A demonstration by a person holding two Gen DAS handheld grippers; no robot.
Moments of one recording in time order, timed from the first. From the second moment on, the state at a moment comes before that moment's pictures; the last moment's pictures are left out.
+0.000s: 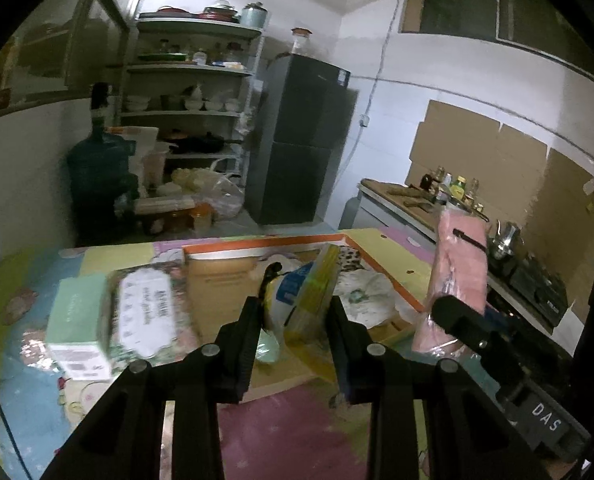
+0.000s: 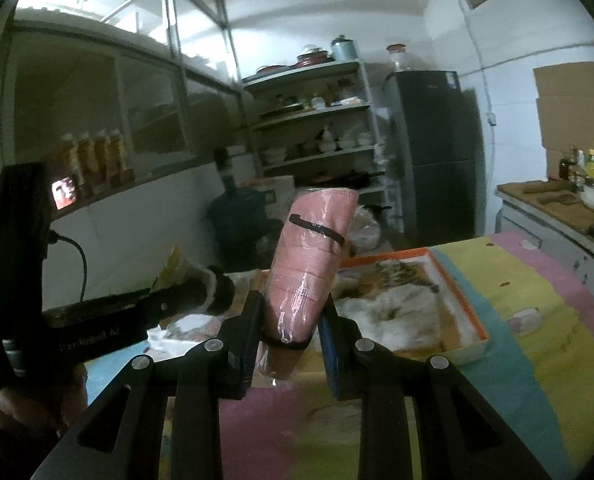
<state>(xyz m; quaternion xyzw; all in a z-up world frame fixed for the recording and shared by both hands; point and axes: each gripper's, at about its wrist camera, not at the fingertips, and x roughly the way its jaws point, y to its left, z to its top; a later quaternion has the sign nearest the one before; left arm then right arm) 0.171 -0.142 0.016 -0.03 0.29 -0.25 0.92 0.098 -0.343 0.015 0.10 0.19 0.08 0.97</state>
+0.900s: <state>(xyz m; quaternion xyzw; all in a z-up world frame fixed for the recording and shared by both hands) 0.246 -0.229 -0.022 -0.02 0.32 -0.27 0.91 0.167 -0.418 -0.026 0.12 0.25 0.06 0.96</state>
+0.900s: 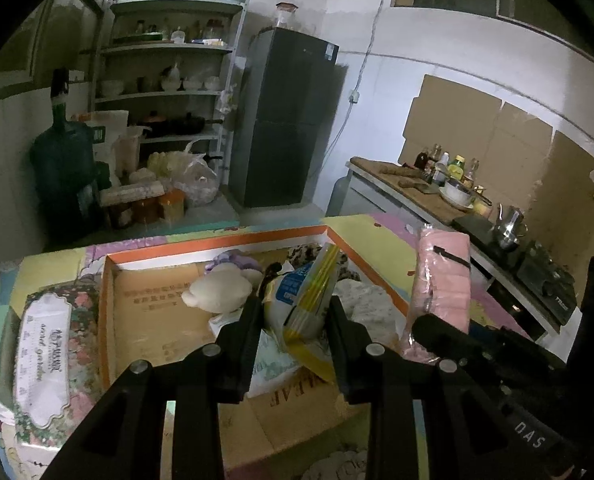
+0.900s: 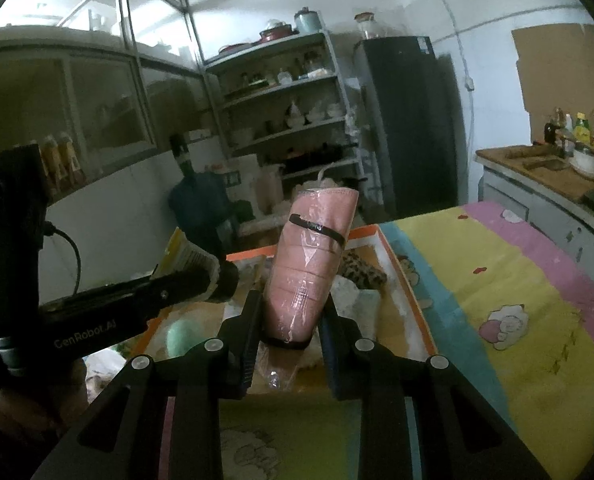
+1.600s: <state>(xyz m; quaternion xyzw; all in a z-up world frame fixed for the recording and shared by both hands) 0.274 -0.233 -0.065 -0.02 0.38 -0.25 0.89 0.230 -0.405 -0.073 0.11 0.35 0.09 0.93</state>
